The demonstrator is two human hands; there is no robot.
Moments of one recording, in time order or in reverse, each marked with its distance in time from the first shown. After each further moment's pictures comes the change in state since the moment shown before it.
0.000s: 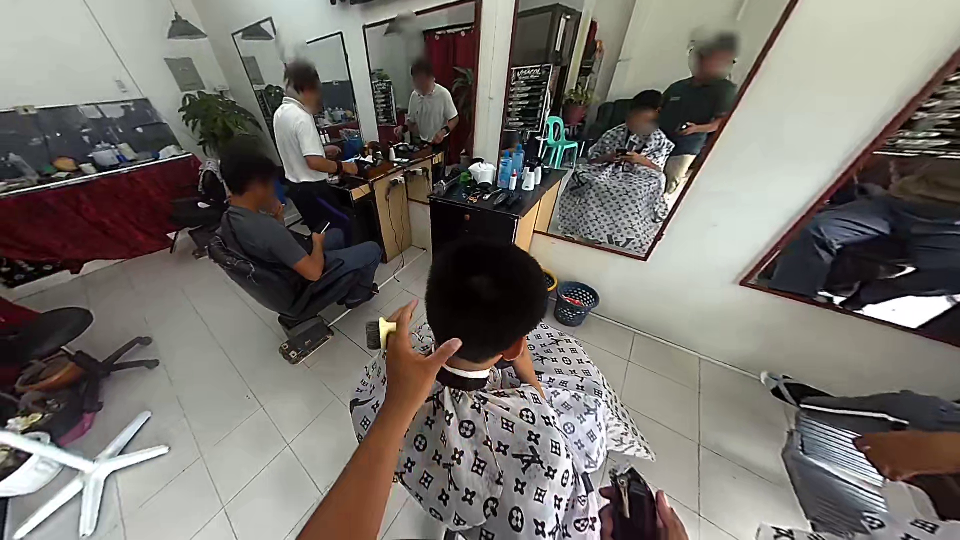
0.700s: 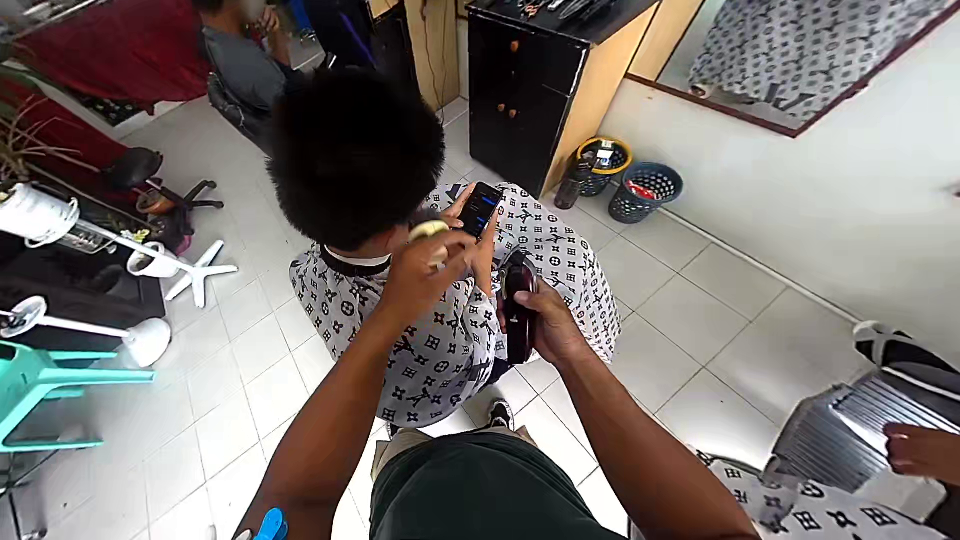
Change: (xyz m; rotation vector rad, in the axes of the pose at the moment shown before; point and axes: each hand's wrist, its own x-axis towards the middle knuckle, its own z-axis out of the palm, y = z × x) left_hand -0.051 0.048 0.201 0.090 -0.267 -0.051; right_hand 0.190 -0.113 -0.057 -0.087 -0.427 0.185
